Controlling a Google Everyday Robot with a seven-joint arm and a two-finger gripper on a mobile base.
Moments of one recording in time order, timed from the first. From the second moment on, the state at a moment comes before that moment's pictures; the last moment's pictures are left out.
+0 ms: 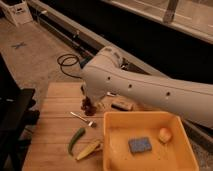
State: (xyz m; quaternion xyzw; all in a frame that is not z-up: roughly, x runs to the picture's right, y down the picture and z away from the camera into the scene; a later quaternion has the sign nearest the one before) arm -0.059 0.043 0.630 -0.16 -0.17 -0.28 0.93
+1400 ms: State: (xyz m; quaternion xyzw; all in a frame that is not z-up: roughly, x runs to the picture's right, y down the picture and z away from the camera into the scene) arm -0.259 0.147 0.707 -0.25 -0.31 -0.43 0.81
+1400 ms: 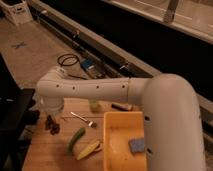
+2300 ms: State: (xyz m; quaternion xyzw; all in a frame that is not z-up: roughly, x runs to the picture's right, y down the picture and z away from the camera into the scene) arm -0.235 0.144 0.709 -0.26 -0.35 -0.38 0.81
